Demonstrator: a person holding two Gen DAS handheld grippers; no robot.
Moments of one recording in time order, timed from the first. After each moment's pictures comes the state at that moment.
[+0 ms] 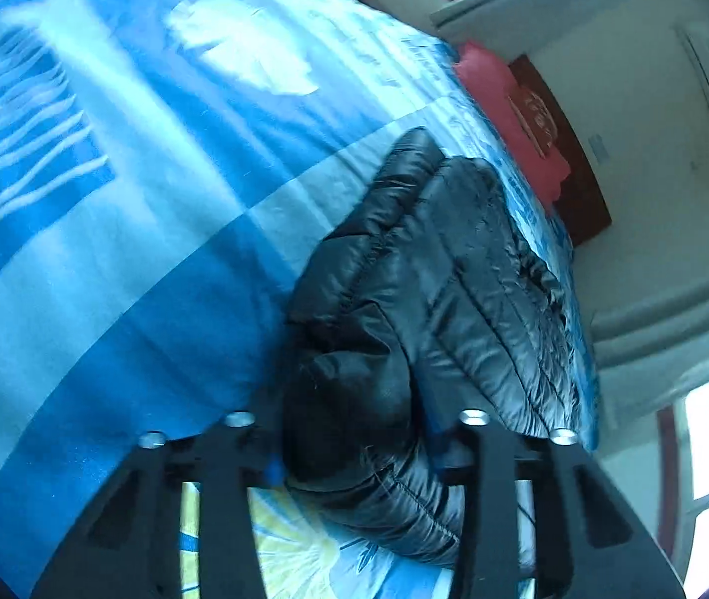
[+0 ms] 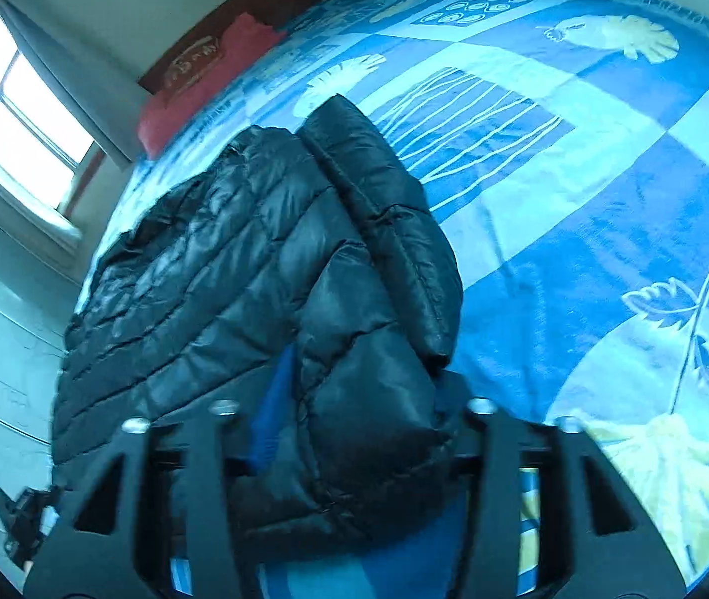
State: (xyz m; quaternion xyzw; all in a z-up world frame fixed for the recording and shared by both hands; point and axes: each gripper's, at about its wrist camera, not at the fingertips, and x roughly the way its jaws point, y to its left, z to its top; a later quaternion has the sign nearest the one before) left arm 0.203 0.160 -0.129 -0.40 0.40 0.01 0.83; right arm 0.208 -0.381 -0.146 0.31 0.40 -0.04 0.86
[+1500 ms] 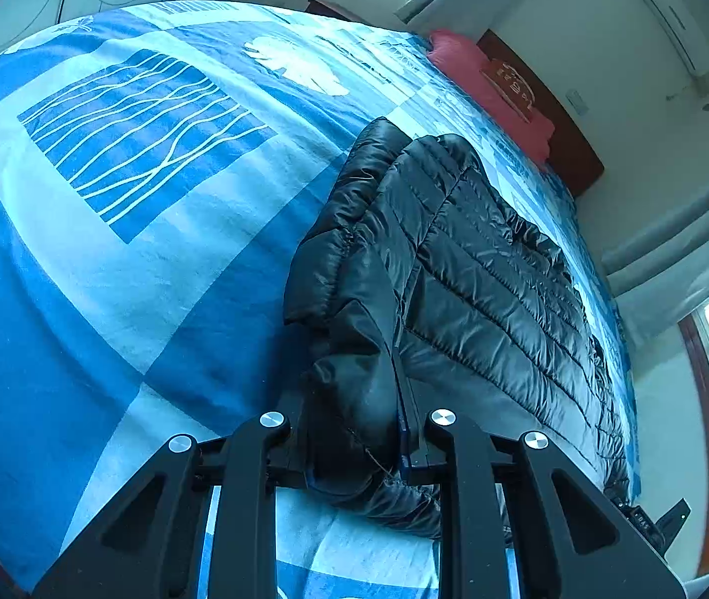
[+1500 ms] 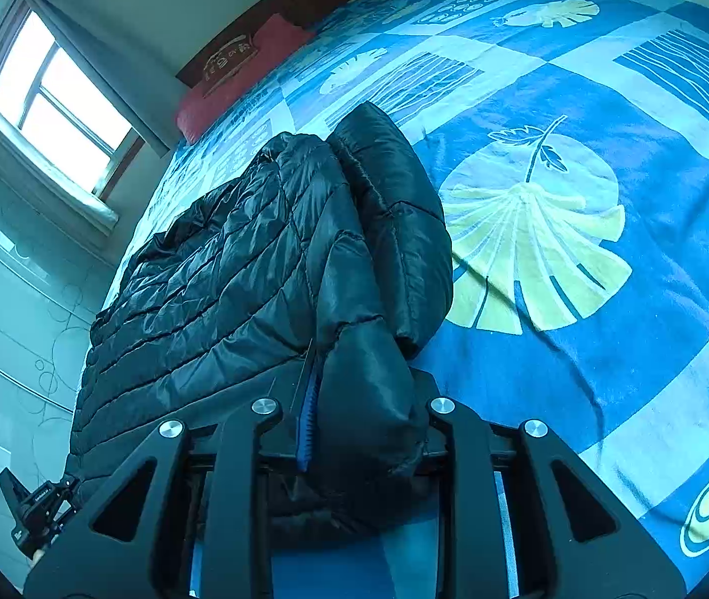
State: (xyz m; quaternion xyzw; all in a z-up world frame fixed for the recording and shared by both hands) left arm 0.071 0.173 -0.116 -0.33 0.41 0.01 0.85; right arm 0.072 -0.376 -0.141 0.32 0.39 -0.01 0.86
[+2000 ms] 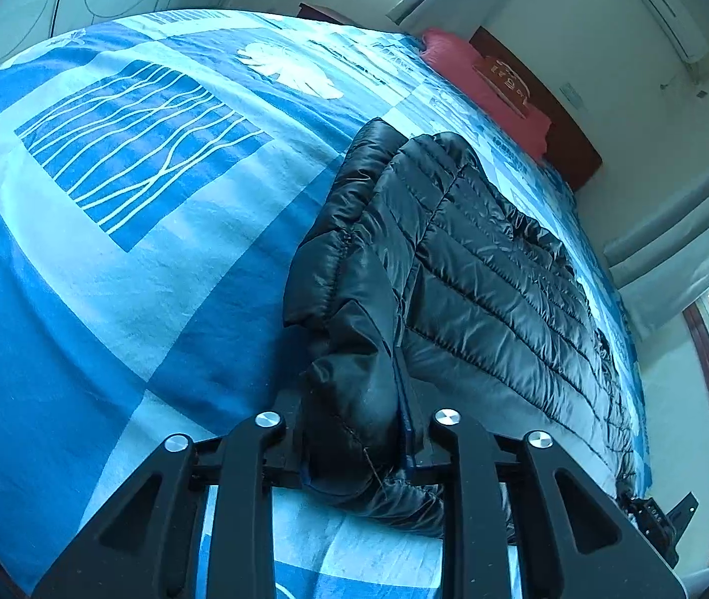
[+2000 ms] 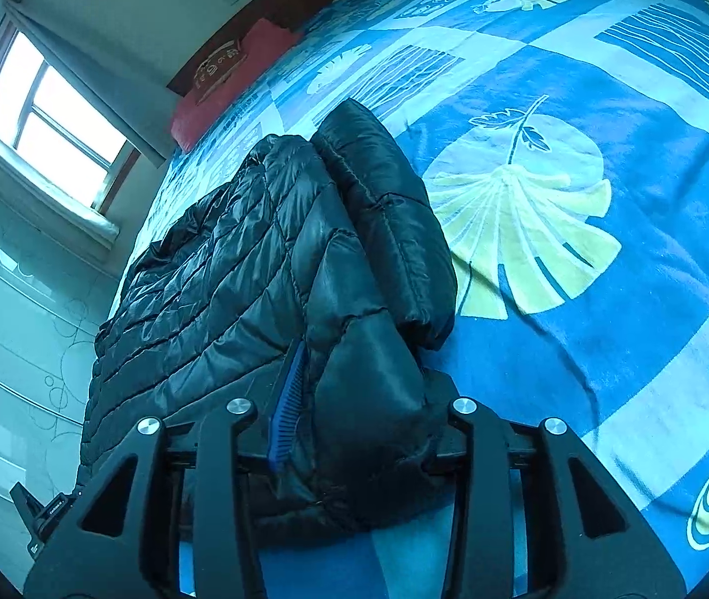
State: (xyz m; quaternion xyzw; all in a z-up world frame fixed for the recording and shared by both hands) left arm 0.069 0.170 -0.116 -0.31 0.41 0.01 0.86; right arm 0.066 -0.381 -0.145 0.35 0.39 -0.01 0.85
